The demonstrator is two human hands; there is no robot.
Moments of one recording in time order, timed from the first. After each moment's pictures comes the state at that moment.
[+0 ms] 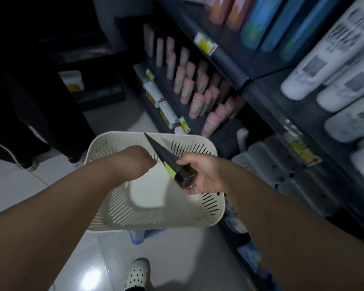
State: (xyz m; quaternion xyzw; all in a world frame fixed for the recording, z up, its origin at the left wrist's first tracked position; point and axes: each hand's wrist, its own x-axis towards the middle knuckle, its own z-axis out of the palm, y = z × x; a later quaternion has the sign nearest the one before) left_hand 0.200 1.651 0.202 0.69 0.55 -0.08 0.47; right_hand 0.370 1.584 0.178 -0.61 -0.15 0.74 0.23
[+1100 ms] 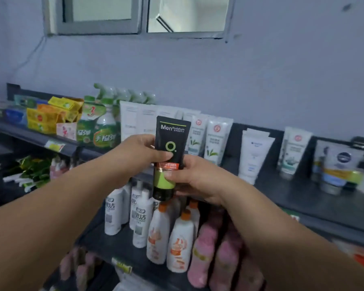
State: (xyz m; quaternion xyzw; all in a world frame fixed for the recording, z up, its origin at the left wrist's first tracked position) left_hand 0.408 1.418 0.660 0.80 0.10 0.23 0.54; right_hand 0.518 1.286 0.631 -0.70 -0.41 0.27 0.52
